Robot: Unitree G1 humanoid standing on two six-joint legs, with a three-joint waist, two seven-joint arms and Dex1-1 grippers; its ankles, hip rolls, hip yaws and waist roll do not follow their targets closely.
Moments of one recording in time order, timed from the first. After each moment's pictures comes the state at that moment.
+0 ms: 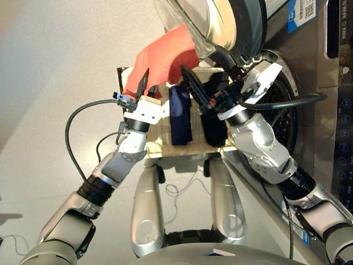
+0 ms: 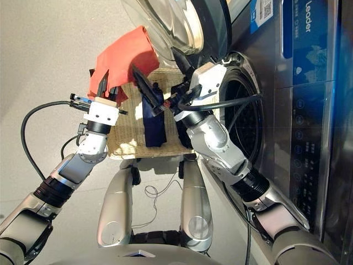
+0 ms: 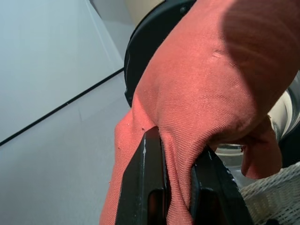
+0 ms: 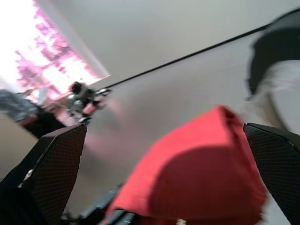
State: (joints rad) left arm -0.45 0.55 -0.47 0.02 0.13 -0.31 0.50; right arm -0.67 -0.55 0.64 -0.22 0.81 -0.30 -0.01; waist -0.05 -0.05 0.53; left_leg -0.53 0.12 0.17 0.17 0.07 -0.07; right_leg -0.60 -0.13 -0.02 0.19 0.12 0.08
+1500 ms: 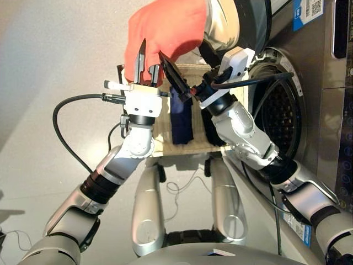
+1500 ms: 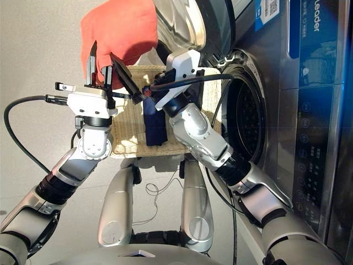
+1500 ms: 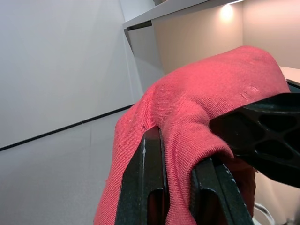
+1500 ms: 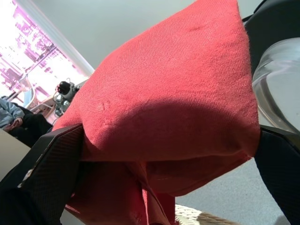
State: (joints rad) left arm -0.51 0.52 -0.50 -0.15 0.08 -0.31 0.62; right arm -0.77 -0.44 0.68 -0.05 0.80 -0.32 -0.10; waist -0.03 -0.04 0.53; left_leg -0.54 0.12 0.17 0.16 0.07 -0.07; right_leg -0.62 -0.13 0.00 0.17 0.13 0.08
